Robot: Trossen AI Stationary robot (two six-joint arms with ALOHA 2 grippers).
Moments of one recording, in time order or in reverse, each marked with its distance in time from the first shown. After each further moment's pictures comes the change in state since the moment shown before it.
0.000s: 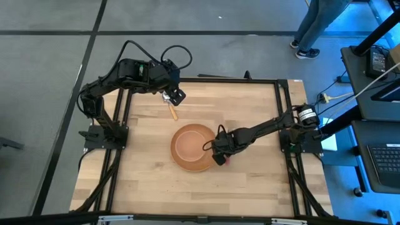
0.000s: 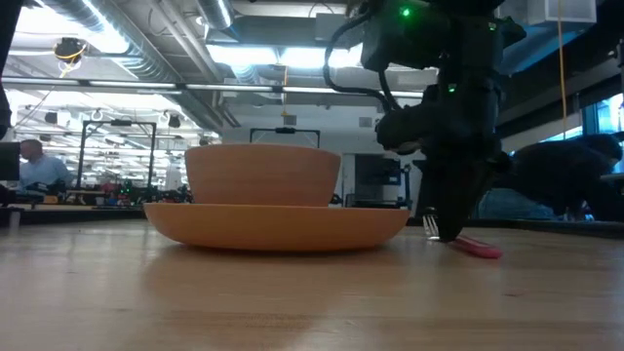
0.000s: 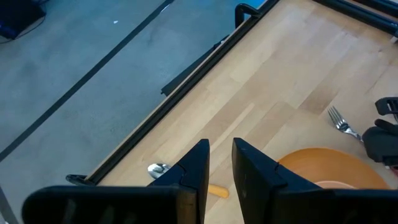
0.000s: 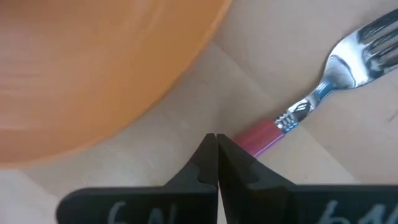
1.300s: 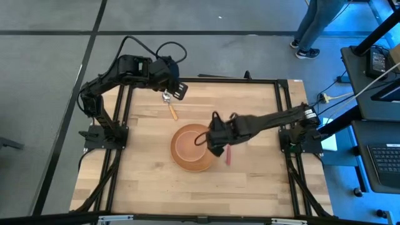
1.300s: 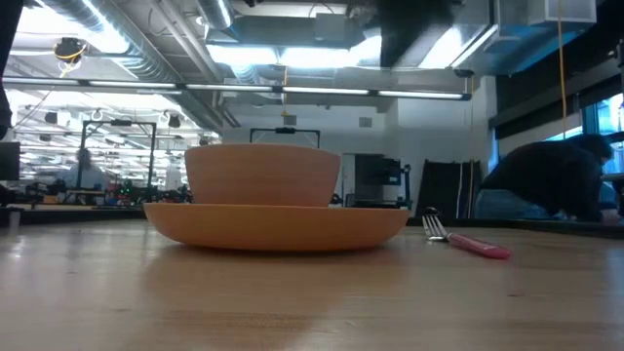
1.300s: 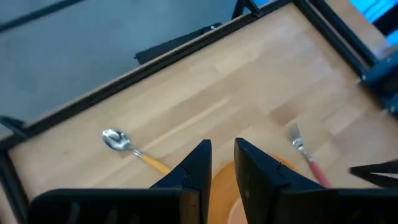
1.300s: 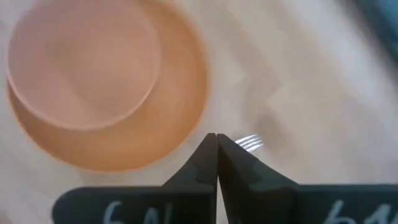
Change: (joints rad) left arm 0.061 -0.003 0.000 0.000 0.145 -0.309; right arm 0.023 0.000 0.684 -0.640 0.341 -0.238
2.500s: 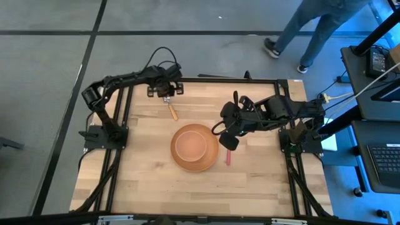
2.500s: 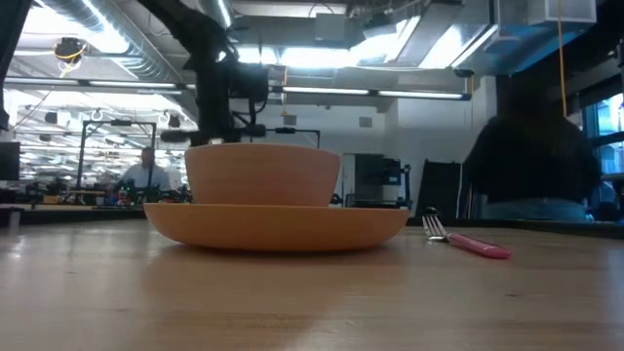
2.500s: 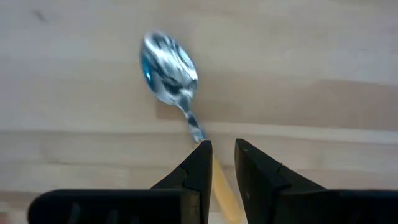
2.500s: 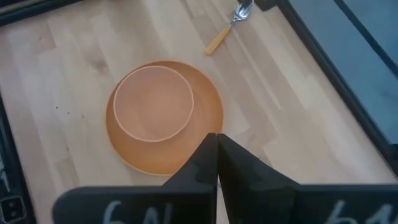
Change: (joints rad) left arm 0.476 0.009 -1.024 0.675 0.300 -0.247; right arm 0.040 -0.018 0.528 -0.248 0.026 -0.190
